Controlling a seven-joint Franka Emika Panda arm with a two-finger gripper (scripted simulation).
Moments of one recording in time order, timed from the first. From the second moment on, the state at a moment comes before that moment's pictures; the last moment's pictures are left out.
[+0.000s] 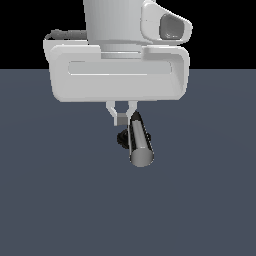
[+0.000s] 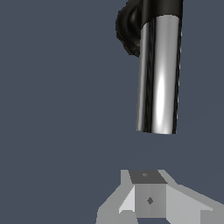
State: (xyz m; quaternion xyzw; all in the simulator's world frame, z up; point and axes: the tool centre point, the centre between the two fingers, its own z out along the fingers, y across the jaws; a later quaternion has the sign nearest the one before) arm -0.187 0.011 0.210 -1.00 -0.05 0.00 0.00
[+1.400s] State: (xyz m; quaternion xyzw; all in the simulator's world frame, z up) arm -0.156 0.018 0.103 -1.00 -0.07 0.00 0.00
